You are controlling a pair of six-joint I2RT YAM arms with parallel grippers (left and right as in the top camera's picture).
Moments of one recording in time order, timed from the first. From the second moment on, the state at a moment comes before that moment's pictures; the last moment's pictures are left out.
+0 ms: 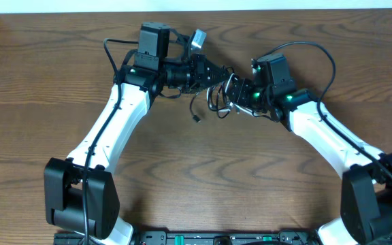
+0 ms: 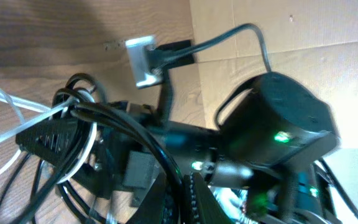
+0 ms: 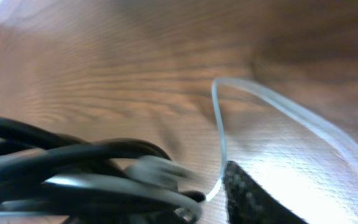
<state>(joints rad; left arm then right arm) -0.27 1.72 1.37 -0.36 1.07 -0.70 0.38 1.73 1.12 -0.30 -0.30 0.74</state>
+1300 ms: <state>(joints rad) -0.29 1.73 1.37 -0.57 0.79 -0.48 0.25 1.77 1.13 -0.54 -0.22 0.27</state>
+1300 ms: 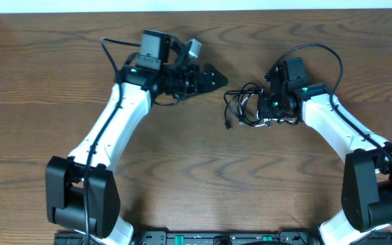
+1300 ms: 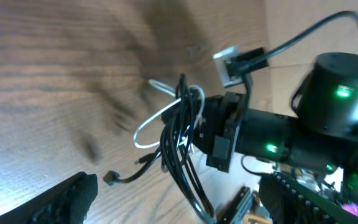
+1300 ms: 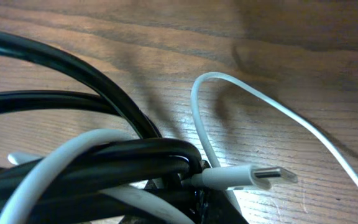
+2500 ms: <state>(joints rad) -0.34 1.71 1.37 -0.50 0.73 -0.58 0.18 1.77 1.14 -0.55 -0.28 0.41</state>
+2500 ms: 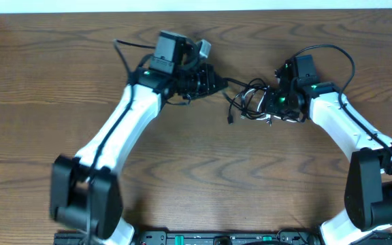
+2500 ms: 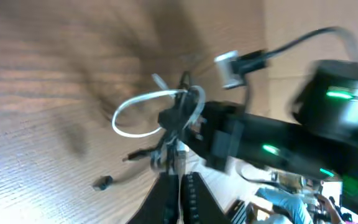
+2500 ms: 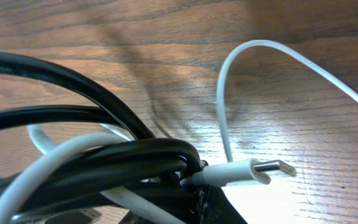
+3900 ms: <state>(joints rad) -0.43 1.87 1.37 -0.67 0.33 -0.51 0.21 1.77 1.13 -0.51 -0.35 0.30</state>
